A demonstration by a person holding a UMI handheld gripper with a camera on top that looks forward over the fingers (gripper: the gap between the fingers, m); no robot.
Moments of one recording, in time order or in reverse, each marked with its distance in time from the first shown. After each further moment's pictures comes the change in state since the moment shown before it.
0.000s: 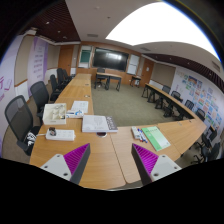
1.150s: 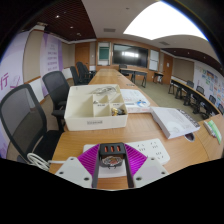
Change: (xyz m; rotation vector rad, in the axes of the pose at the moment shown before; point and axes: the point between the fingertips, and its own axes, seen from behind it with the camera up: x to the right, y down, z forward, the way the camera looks) arm -0.407 0.053 0.283 0.003 -0.223 0.035
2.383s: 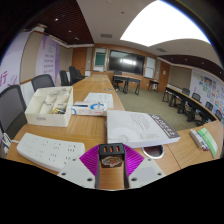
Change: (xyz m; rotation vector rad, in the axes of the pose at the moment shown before) arm 0.213 -0.001 0.033 0.080 0.046 -0.050
